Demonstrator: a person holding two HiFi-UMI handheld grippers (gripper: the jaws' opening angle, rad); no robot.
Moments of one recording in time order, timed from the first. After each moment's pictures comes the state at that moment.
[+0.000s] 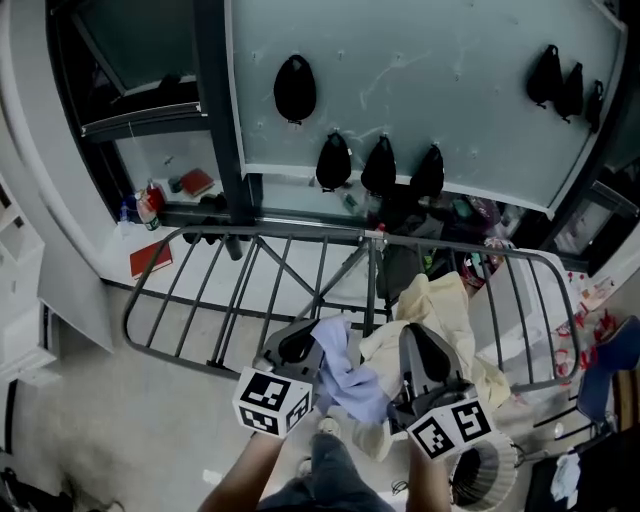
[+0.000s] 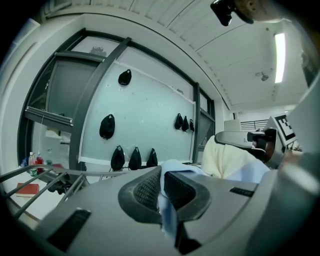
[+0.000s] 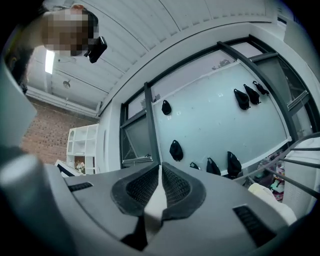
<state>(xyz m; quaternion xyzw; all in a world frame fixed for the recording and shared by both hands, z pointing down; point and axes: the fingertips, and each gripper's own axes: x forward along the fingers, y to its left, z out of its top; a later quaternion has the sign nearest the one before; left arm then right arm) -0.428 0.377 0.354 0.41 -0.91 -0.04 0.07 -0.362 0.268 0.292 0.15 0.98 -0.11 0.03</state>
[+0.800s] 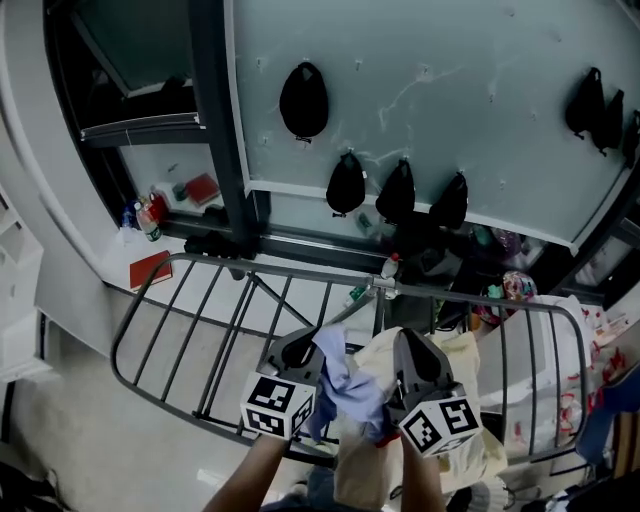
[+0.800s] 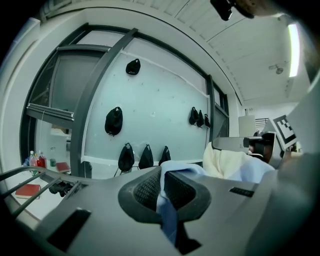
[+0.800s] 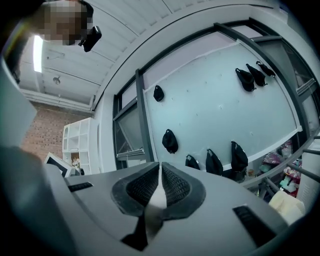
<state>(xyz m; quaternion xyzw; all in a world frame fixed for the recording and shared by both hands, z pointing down) -0.575 0.335 0.383 0.37 -0.92 -0.04 0.10 -0.530 0.217 0.335 0.16 0.98 -0.12 -0.02</state>
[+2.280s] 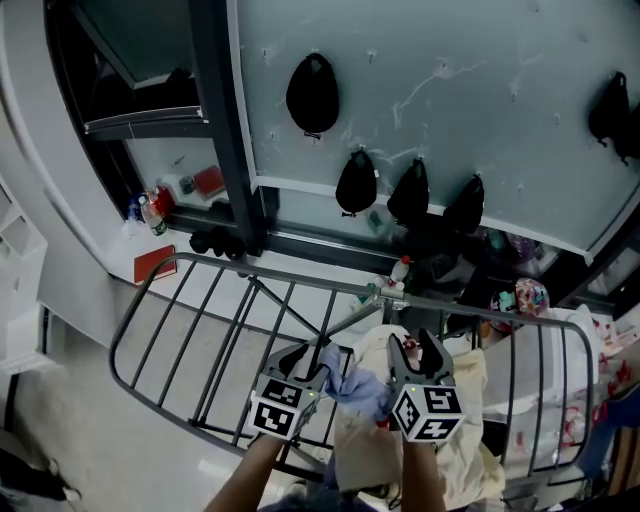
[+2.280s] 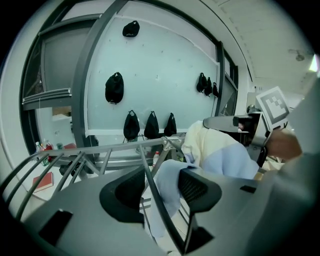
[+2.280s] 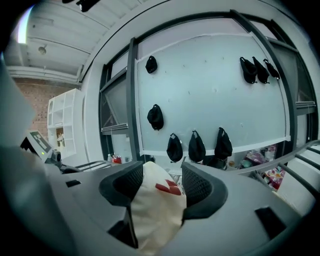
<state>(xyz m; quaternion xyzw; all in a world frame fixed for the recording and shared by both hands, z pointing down) -0.595 0.335 0.479 0.35 -0.90 0.04 0.27 -0.597 0.183 0.405 0.07 0.99 -0.04 -0.14</state>
